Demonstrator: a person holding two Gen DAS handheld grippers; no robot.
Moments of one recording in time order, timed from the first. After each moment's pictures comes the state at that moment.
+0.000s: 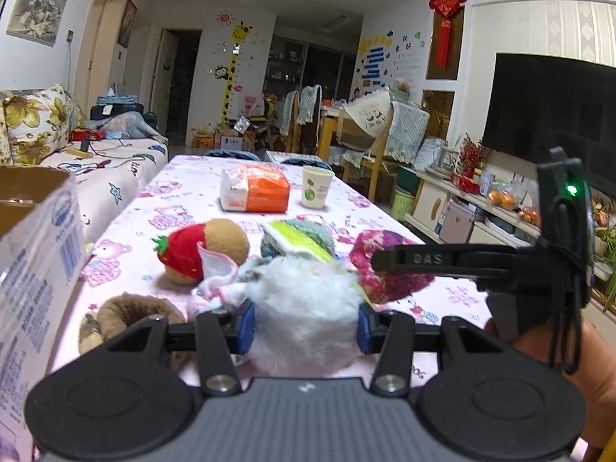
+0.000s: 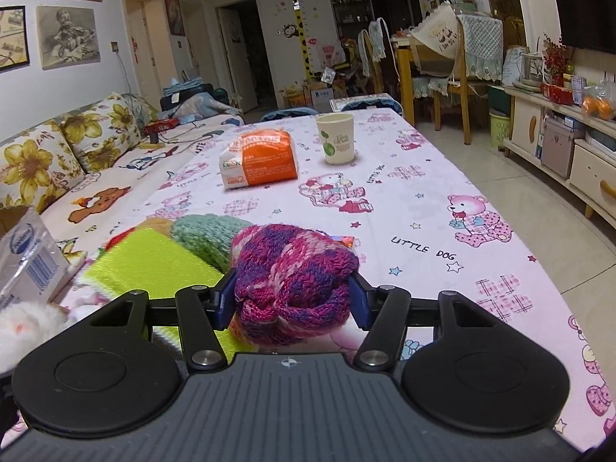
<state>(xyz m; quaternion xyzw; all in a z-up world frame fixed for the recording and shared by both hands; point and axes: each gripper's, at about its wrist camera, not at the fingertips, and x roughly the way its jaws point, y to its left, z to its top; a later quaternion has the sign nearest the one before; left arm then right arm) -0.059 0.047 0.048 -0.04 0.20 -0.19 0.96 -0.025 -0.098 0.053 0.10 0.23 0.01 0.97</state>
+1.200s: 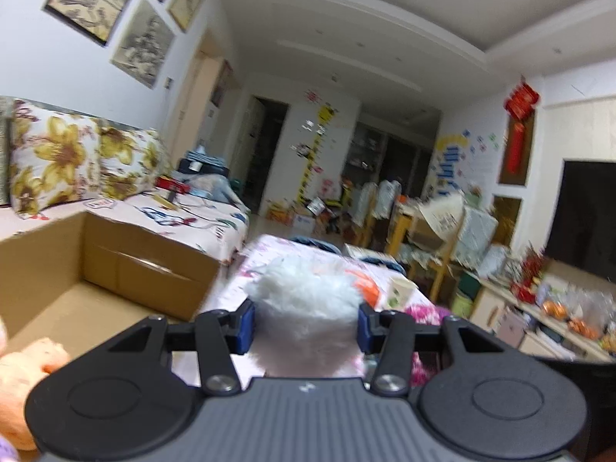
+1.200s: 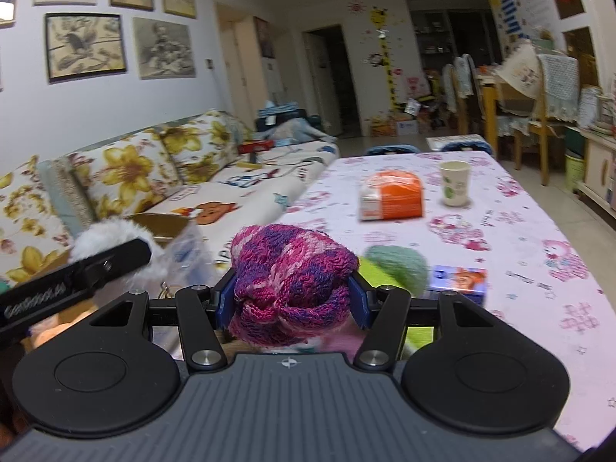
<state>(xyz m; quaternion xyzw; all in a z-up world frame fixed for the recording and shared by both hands) -0.085 0.142 0.084 -0.13 0.08 -0.06 0.99 -0.047 -0.025 0.082 0.07 0.18 0.15 0.97</state>
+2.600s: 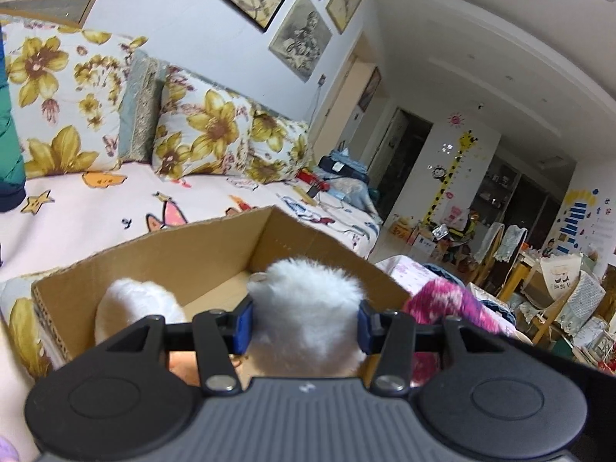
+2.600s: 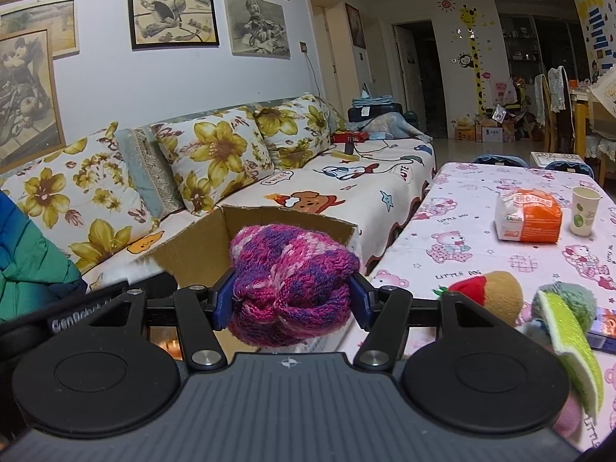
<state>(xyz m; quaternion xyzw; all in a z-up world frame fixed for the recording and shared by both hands) -0.100 0.227 0.077 -0.23 0.11 0.14 0.96 -0.024 0.055 0.098 0.04 0.18 0.27 0.94</state>
